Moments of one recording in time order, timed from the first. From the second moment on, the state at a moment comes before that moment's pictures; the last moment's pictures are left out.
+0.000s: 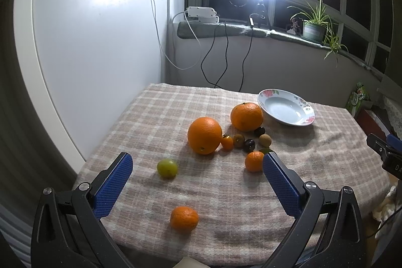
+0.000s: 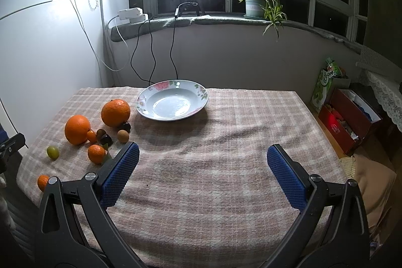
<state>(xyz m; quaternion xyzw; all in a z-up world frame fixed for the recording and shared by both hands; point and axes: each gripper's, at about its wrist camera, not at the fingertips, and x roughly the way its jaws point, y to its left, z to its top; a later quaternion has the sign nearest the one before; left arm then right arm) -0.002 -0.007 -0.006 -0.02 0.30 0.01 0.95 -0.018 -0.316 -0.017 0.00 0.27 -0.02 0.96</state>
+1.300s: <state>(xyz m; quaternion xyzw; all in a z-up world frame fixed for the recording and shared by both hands) -0.005 -0.008 -0.006 -0.02 0.29 0.01 0.96 -0.018 -0.313 -0.016 -0.01 0.27 -0.02 0.96</state>
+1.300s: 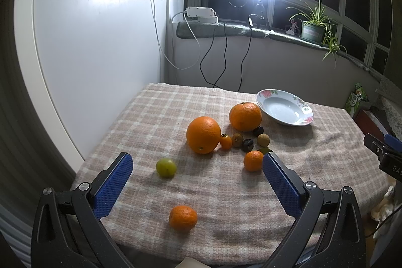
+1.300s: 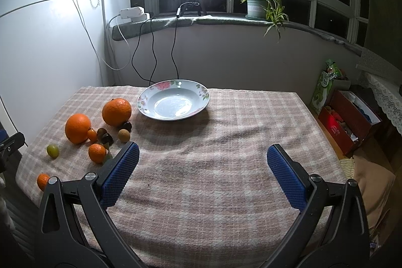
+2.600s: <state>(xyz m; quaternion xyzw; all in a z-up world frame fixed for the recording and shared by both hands) -0.009 0.038 -0.085 -0.10 0.41 -0.03 0.90 0.046 -0.201 -0.072 -0.06 0.36 0.22 0.91</state>
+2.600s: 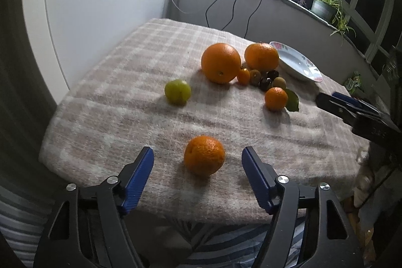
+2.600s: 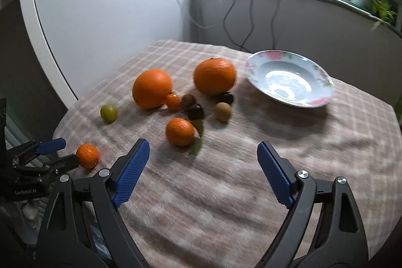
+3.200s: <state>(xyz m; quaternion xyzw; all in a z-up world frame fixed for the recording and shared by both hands) 0.004 0.035 -0.103 -0.11 0.44 -0.06 0.89 0.097 -0.153 -0.113 -0.10 0.42 0.24 0.87</state>
